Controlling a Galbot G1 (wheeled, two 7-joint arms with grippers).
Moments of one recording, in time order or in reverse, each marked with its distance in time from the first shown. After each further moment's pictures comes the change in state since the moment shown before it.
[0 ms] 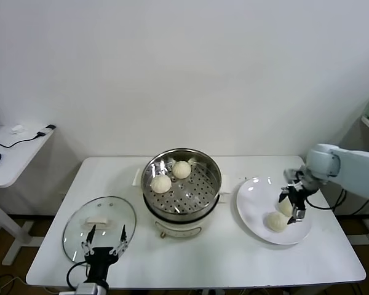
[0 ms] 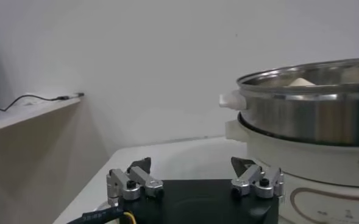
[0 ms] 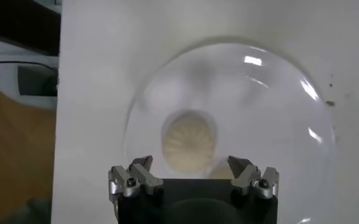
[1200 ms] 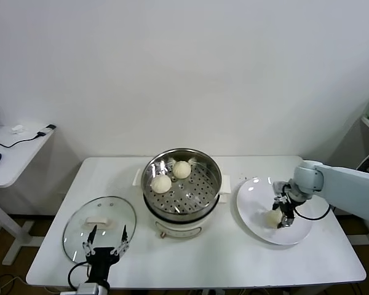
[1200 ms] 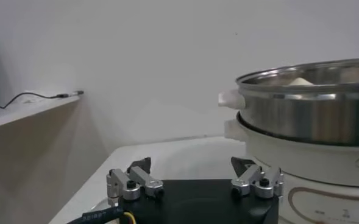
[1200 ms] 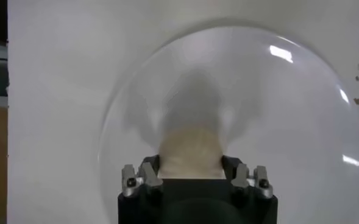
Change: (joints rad) left arm 0.001 -0.003 0.006 0.000 -0.003 0.001 -0.004; right arm -0.155 0.033 0.127 -0.049 -0.078 -0.019 0.047
